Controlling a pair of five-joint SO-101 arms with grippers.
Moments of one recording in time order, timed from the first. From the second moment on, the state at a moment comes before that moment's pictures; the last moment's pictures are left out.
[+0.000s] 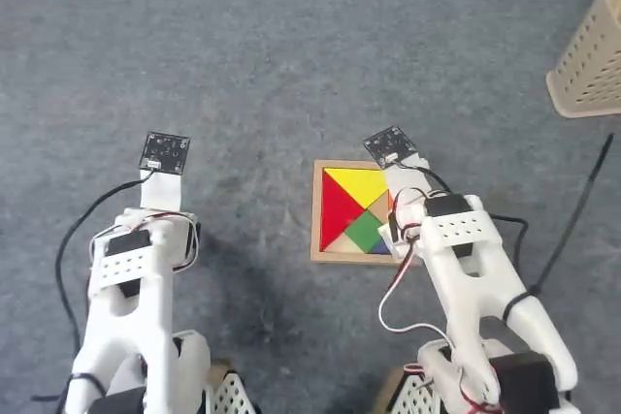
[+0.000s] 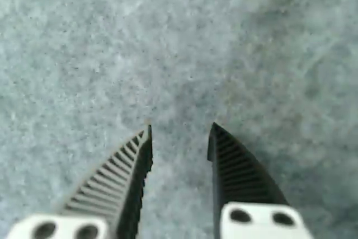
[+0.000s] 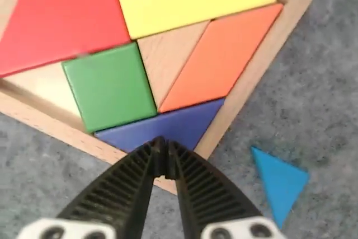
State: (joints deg) left arm -21.2 -32.9 73.1 38.2 -16.8; right arm -14.8 -21.7 55.2 51.3 17.7
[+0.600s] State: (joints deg) left arm -21.2 -32.9 73.1 38.2 -16.8; right arm 8.1 -33.1 55.0 64.4 32.7
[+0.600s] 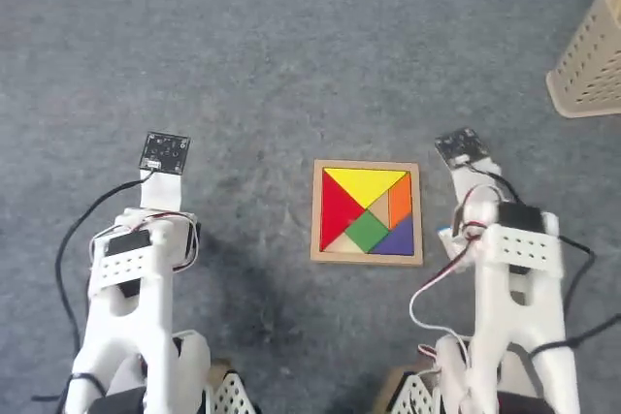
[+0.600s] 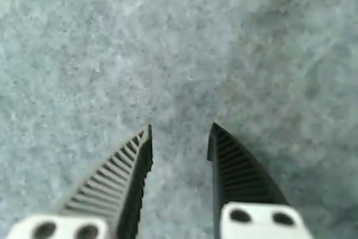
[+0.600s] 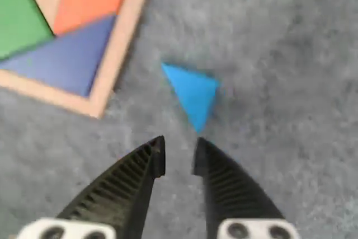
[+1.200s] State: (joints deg) left arm -21.2 -32.9 73.1 38.2 -16.8; right arm 8.8 -1.4 38.8 64.4 52.4
